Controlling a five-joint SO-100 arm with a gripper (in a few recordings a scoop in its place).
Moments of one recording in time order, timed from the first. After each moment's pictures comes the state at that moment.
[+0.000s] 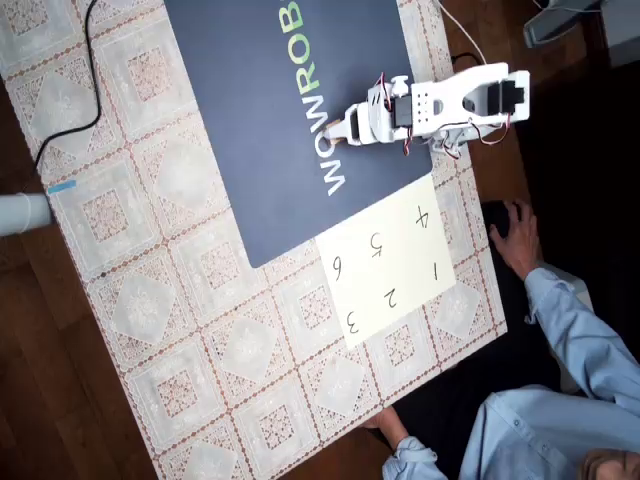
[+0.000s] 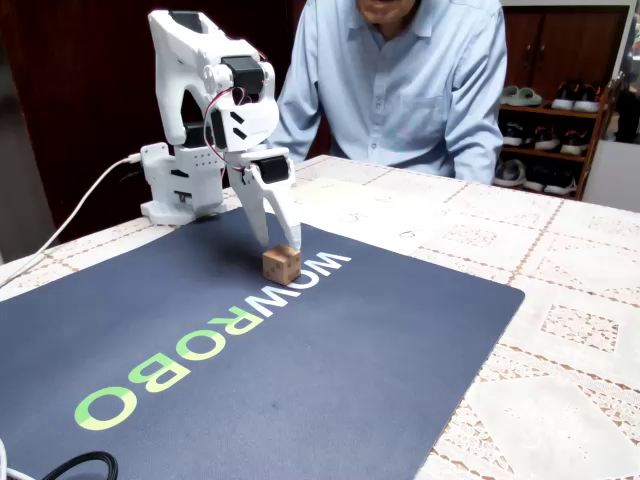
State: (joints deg) arm 19.2 95.2 114.6 60.6 -9.8
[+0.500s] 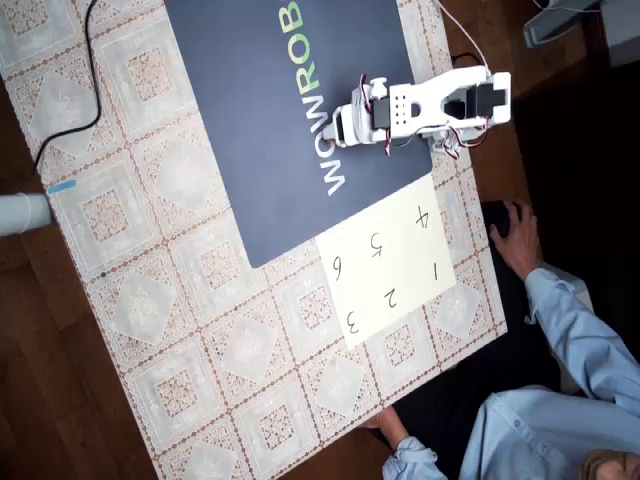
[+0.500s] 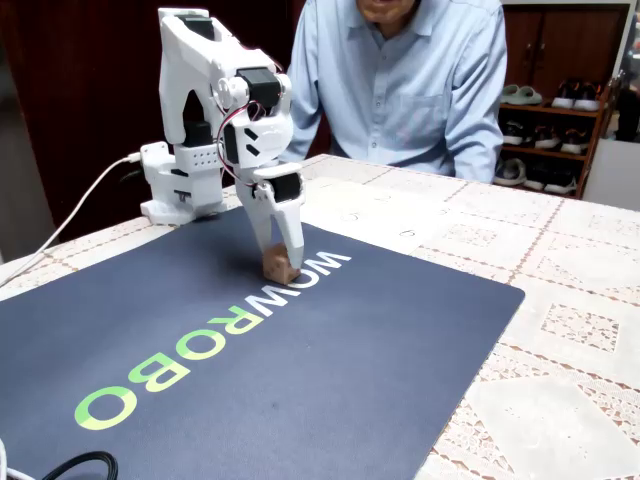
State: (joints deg) arm 20.7 80.9 100.5 65.4 -12.6
